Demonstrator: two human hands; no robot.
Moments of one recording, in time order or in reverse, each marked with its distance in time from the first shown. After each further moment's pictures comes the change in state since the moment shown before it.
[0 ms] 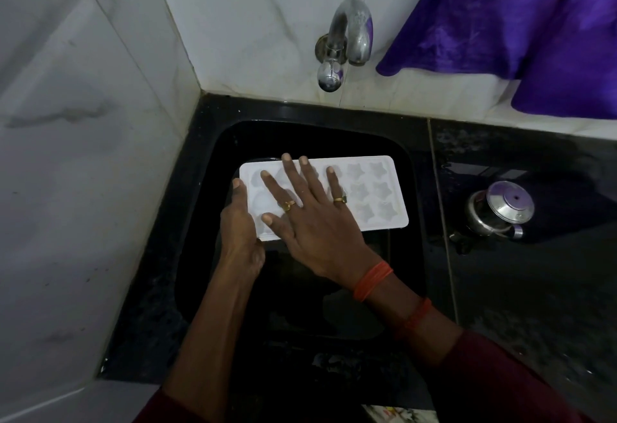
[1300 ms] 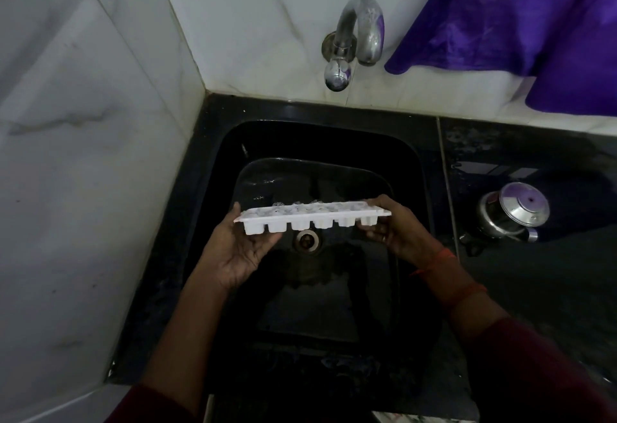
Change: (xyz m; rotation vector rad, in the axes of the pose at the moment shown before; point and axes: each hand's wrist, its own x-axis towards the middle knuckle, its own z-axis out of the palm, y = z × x) left_hand 0.048 -0.009 -0.062 -0.355 -0.227 -0.536; right_hand -0.015 0.120 0.035 1.626 -0.120 1.131
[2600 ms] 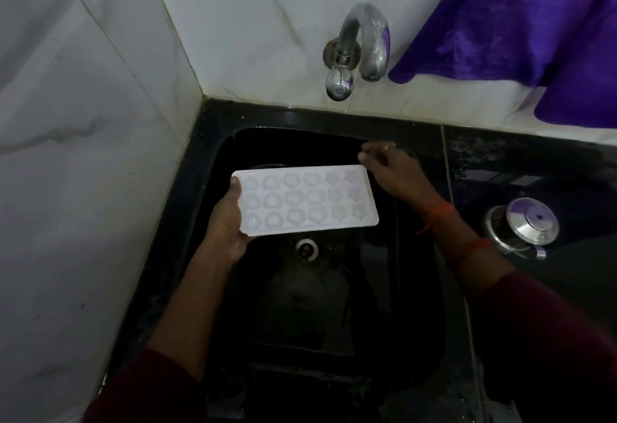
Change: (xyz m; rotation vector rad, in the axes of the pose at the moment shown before) left_hand 0.031 0.024 0.043 0.433 0.209 0.326; right_hand 0.027 -0.092 0.025 -0.922 0.140 -0.562
